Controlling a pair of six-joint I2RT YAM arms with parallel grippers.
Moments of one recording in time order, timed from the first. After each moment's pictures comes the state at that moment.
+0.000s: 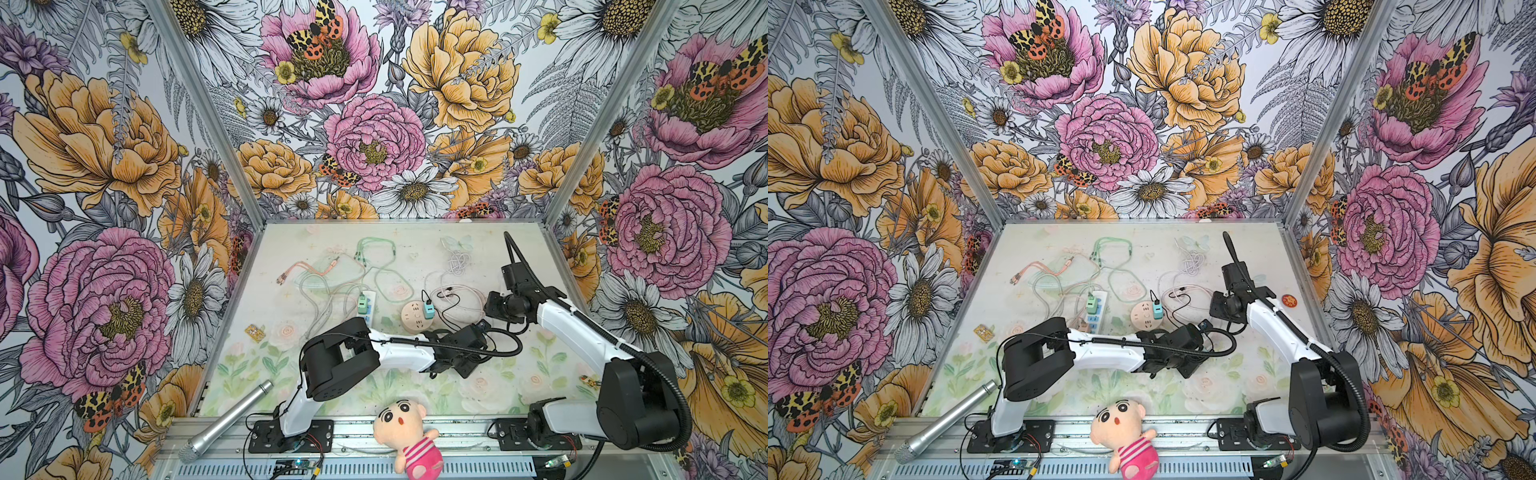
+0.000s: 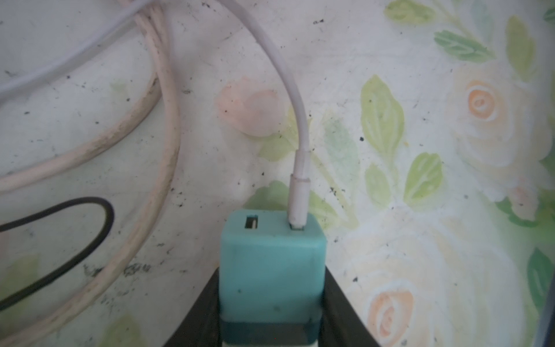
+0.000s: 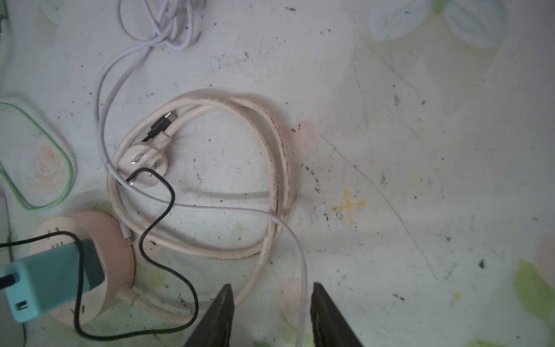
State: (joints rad) left arm -1.22 2.01 1.26 -0.14 -0.10 -0.27; right arm 0.18 1.31 0.86 -0.64 -0.09 0.42
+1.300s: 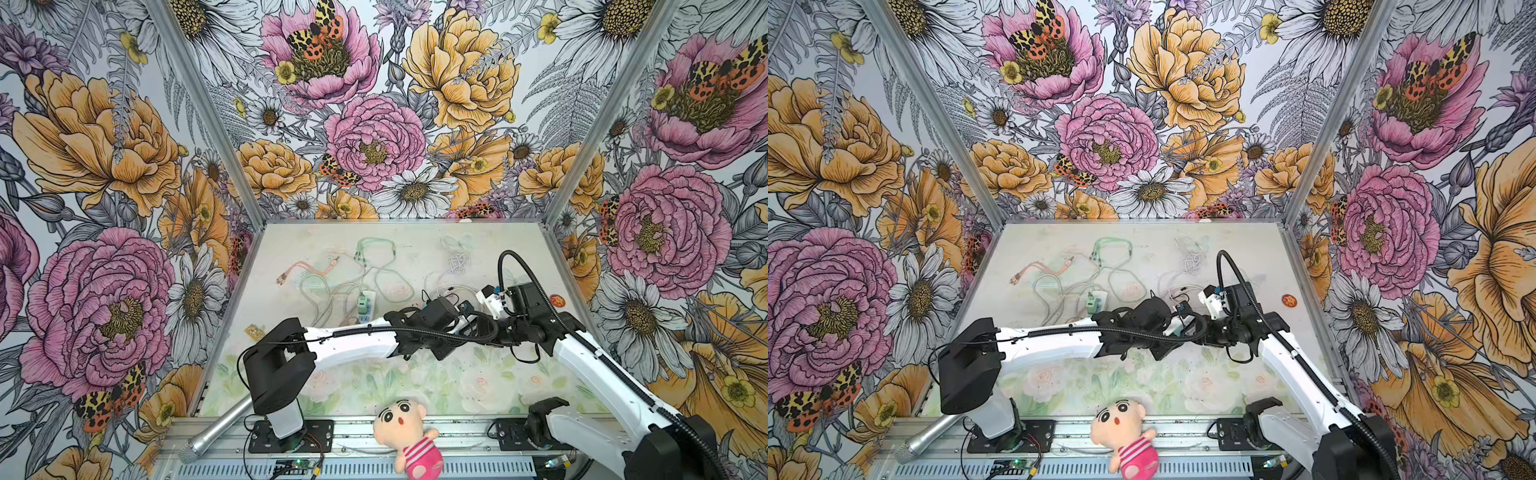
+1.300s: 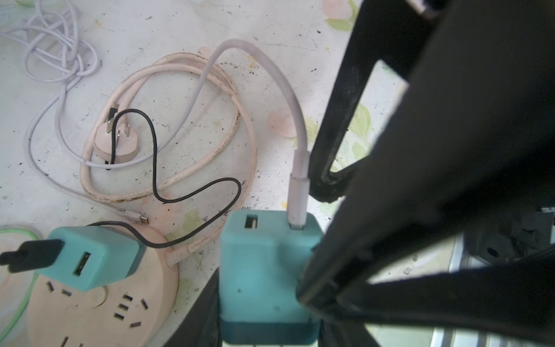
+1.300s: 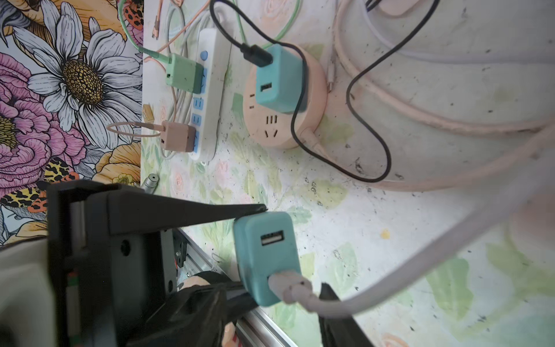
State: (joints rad) left arm -1.10 1.68 1.15 -0.26 0.00 -0.04; right arm 0.27 1.04 0.71 -0.72 -0.67 0.35
